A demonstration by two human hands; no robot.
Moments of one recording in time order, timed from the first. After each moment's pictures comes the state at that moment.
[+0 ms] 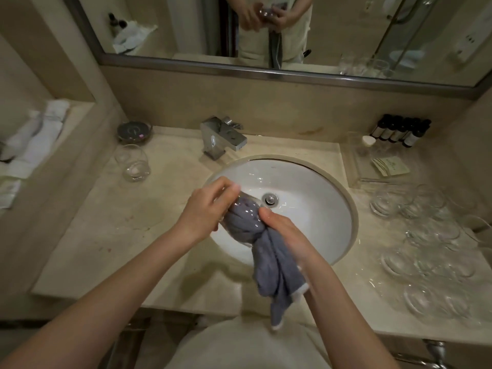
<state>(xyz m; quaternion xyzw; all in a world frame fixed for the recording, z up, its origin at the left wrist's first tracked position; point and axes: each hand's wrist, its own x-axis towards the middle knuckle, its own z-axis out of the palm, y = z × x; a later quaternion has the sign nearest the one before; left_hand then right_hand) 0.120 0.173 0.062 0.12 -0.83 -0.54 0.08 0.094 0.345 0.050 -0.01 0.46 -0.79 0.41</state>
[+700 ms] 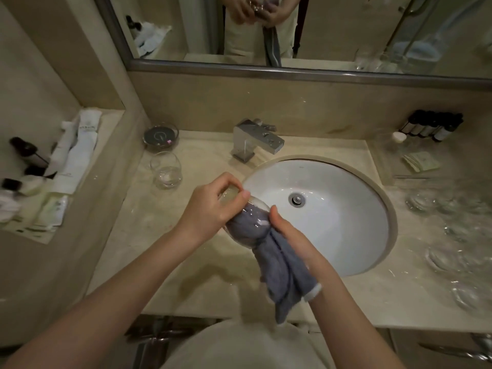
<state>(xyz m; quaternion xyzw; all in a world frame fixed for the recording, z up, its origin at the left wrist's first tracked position) 0.142 0.074 0.069 0.04 -0.85 -0.51 0.14 0.124 0.249 0.049 0.01 0.47 -0.76 0.46</state>
